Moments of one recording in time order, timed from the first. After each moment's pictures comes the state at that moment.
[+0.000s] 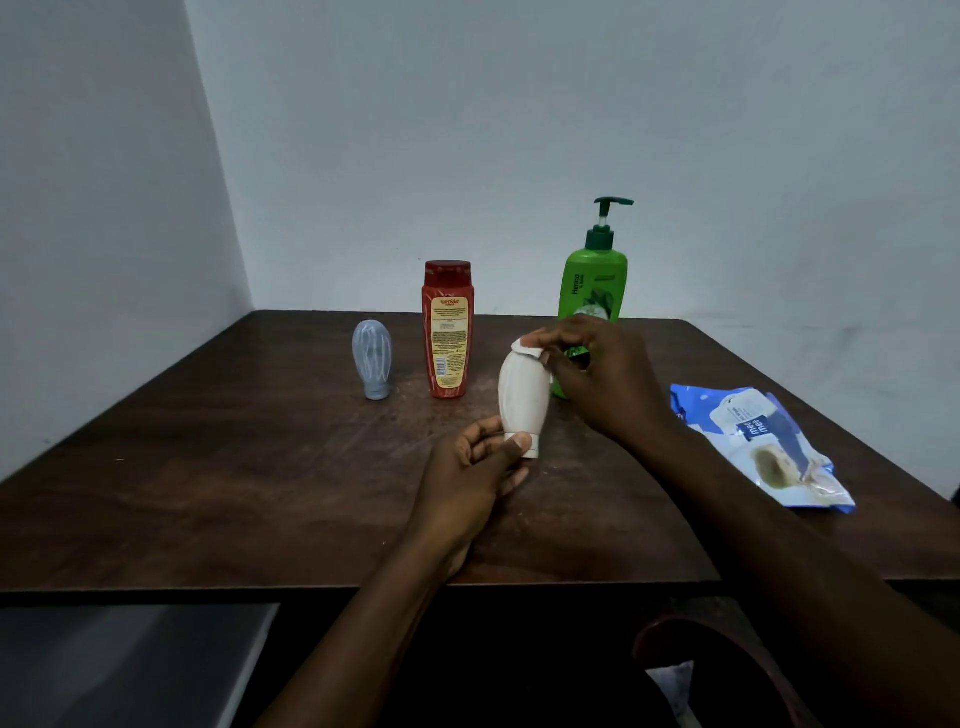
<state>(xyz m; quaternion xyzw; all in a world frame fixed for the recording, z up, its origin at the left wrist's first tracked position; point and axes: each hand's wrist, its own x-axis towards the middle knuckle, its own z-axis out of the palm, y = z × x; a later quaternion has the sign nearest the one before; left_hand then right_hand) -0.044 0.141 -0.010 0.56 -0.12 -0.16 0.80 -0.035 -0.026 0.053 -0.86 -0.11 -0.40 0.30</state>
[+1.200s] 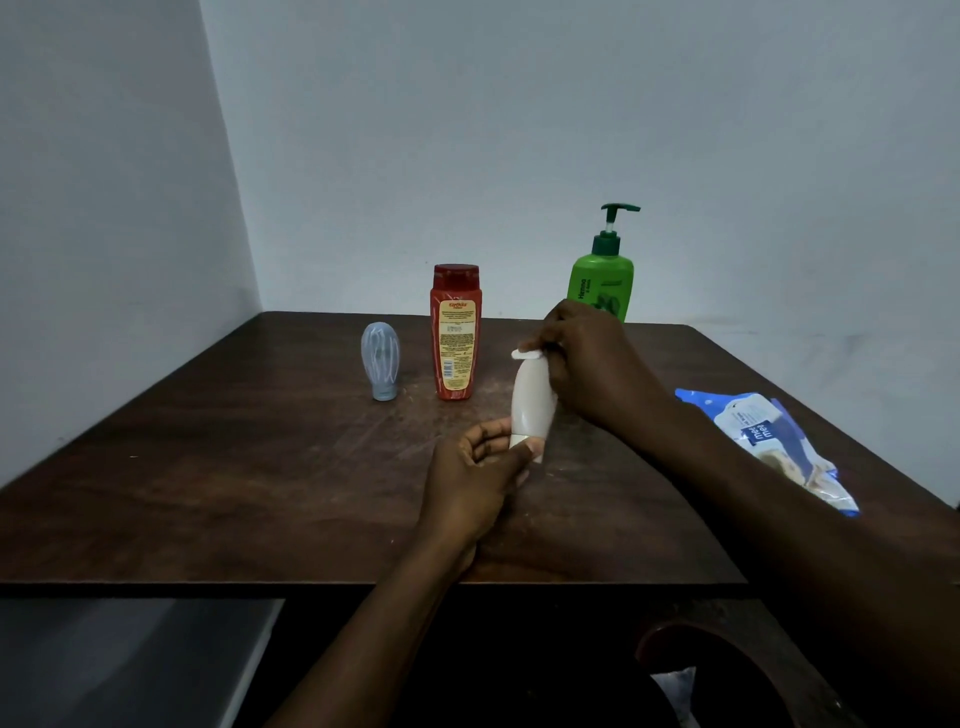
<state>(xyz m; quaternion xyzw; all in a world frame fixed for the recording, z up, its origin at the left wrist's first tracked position) -0.047 0.141 -0.009 0.60 -0.10 -0.11 0.79 -0.031 -0.010 0.074 -0.92 -0.12 -0.35 0.13</state>
